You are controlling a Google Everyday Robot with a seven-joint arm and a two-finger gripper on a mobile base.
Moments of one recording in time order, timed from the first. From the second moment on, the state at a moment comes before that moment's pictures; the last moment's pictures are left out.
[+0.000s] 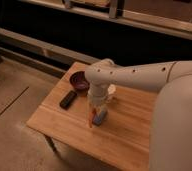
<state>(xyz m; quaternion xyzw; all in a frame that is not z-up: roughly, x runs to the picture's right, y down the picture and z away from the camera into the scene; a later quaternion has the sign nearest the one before) 0.010 0.120 0.747 -0.21 0.32 0.82 0.42</state>
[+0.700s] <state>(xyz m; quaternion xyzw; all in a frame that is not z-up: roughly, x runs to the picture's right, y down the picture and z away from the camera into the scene) 0.008 0.120 0.748 -0.21 0.32 0.82 0.42</state>
